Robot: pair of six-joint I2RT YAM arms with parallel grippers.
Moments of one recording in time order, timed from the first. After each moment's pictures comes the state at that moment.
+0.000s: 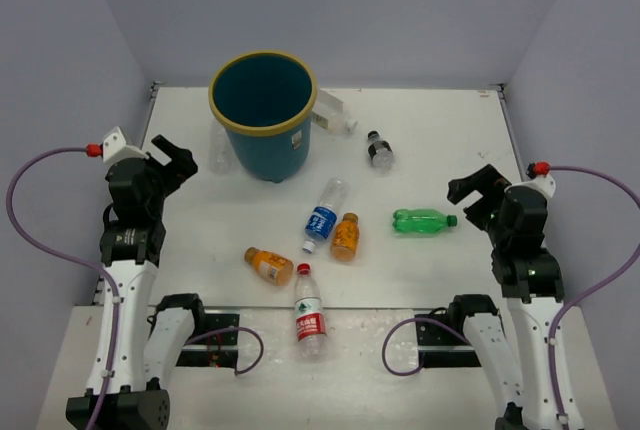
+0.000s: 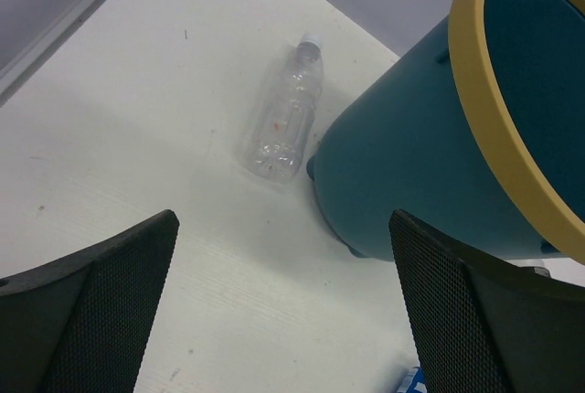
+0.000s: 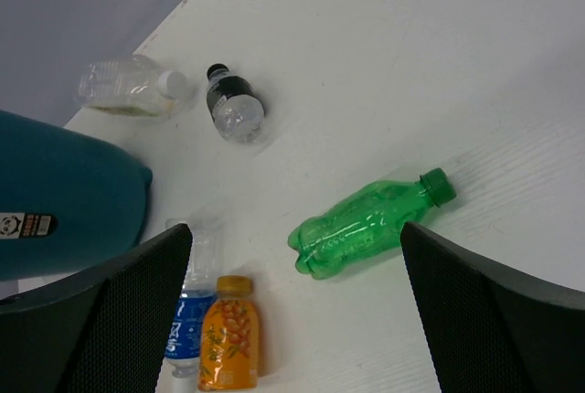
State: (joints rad) left arm 0.09 0.74 0.82 -0.41 -0.13 -0.55; right arm 0.02 0.56 0.82 -0.70 0.11 0.70
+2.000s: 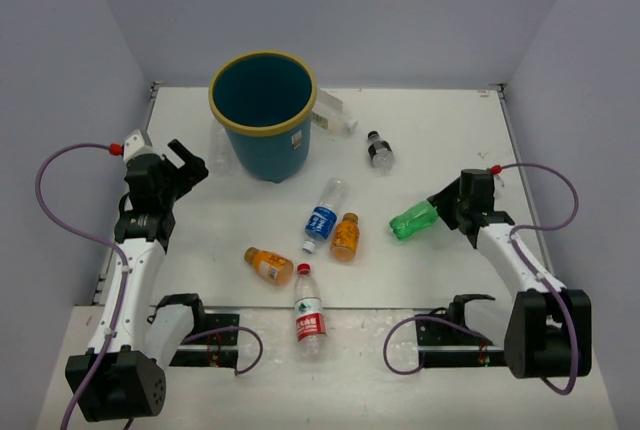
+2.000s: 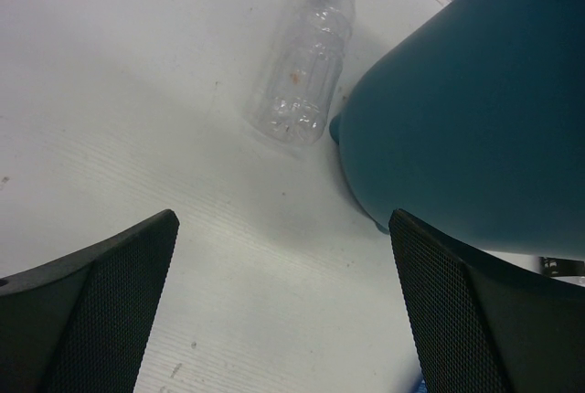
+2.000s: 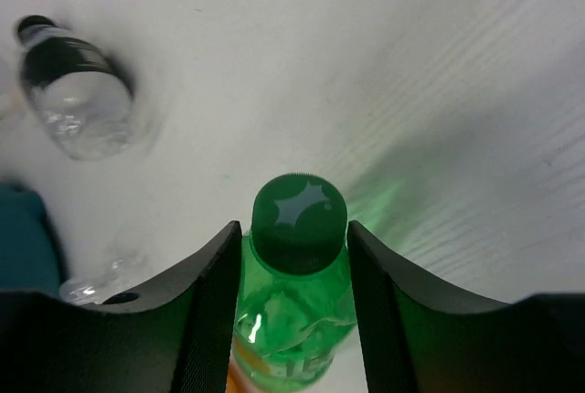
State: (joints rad) left arm 0.09 0.88 0.72 -0.30 -0.09 -0.56; right arm 0.02 1.12 0.56 -0.26 0.06 0.93
